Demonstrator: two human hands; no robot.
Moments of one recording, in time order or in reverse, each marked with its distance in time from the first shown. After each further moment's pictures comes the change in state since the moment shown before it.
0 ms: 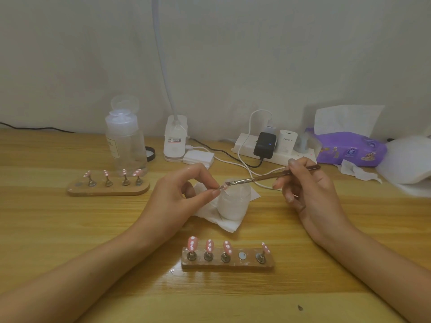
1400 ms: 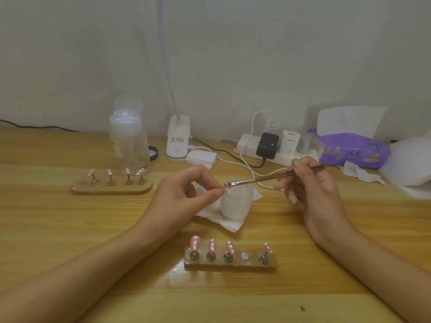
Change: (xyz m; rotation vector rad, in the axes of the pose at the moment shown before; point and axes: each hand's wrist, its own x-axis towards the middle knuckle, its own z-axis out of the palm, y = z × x) left_hand -0.001 0.002 0.000 -0.053 -0.023 -0.045; right_hand -0.002 0.000 0.000 -0.021 -0.023 -0.054
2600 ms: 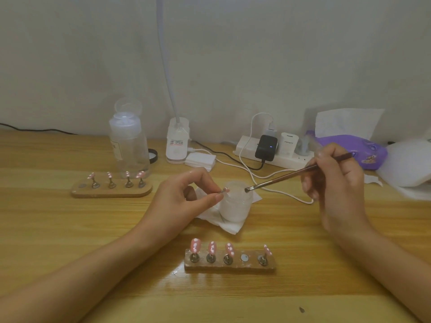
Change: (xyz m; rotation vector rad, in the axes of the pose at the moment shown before) left_hand -0.001 0.001 -0.001 -0.012 -0.018 0.007; right_hand 0.004 -0.017 -0.011 -0.058 0.046 -0.275
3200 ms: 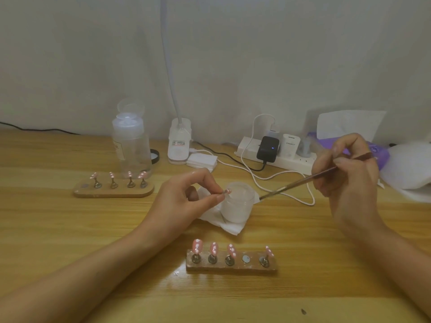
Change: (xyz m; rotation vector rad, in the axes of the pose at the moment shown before) left_hand 0.001 -0.004 0.000 0.029 0.020 0.007; right_hand 0.011 -0.007 -0.009 0.076 -0.064 -0.078
